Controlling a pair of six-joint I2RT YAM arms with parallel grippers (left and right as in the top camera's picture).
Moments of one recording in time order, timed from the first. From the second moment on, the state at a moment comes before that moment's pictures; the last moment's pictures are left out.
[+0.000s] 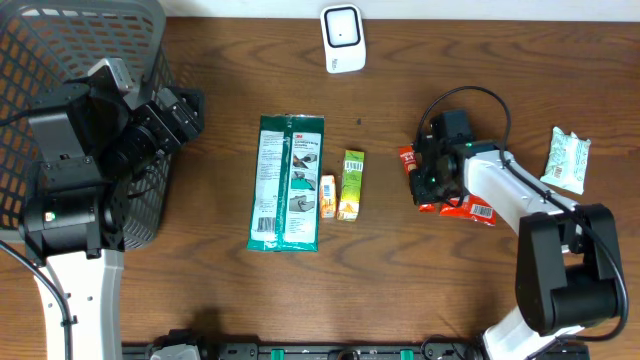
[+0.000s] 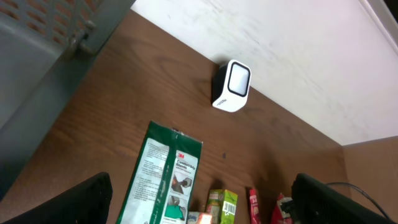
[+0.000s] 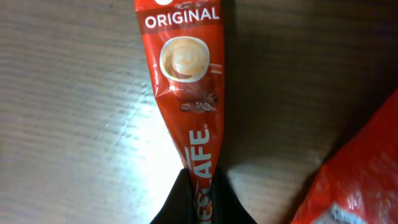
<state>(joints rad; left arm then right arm) 0.15 1.14 1.28 -0.74 0.41 -0.51 0.19 1.79 1.04 -0.66 -0.13 0.03</state>
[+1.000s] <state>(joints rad) 0.15 1.14 1.28 -0.74 0.41 -0.51 0.24 2.25 2.60 -1.47 -0.14 0.13</state>
